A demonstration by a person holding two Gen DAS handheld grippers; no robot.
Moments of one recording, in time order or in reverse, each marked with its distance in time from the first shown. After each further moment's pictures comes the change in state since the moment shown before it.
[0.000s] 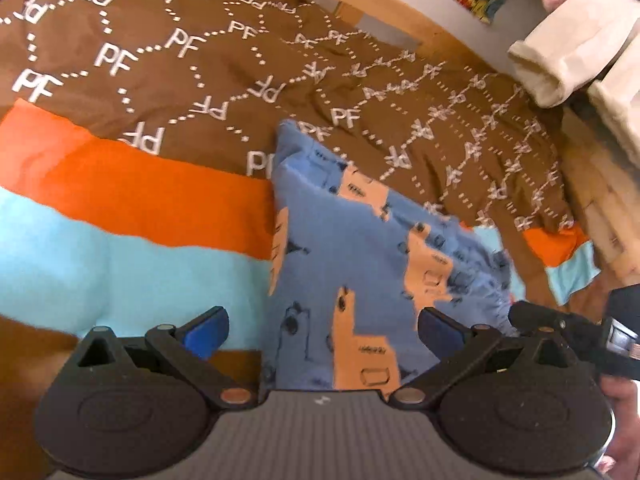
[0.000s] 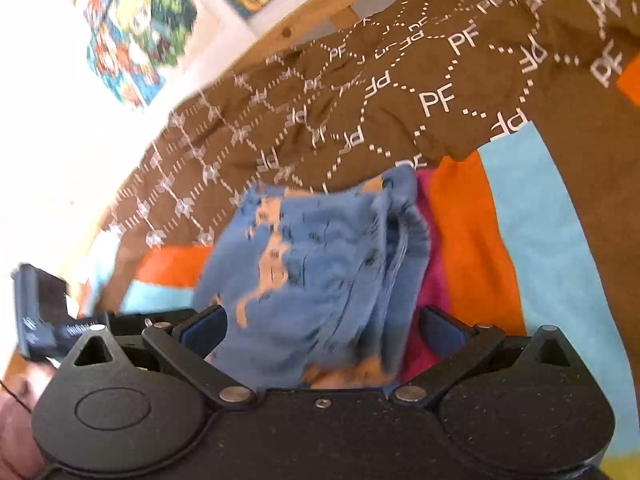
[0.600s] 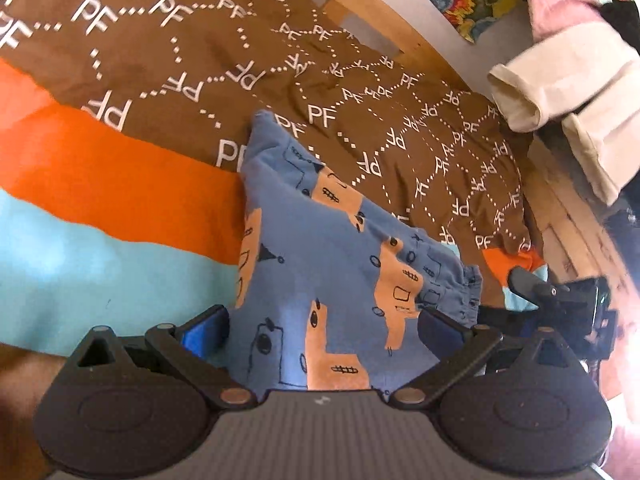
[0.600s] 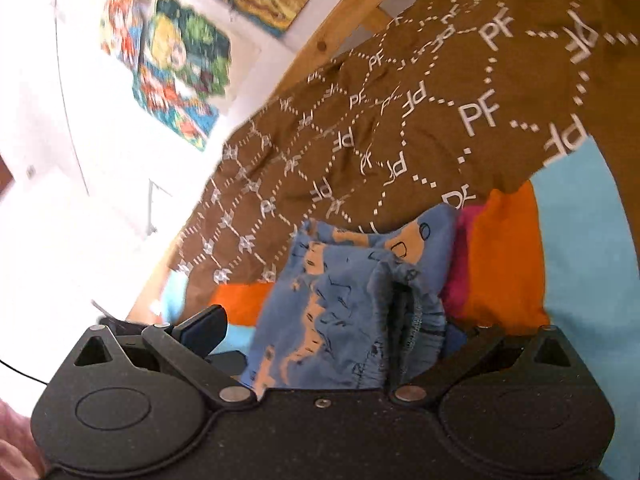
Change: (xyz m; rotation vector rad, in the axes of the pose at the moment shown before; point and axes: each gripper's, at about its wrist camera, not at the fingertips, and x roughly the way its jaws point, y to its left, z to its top) left arm 0.016 0.020 0.004 -0.100 0.010 -0.175; right arm 0.012 -0.033 0.034 0.109 0.005 0.260
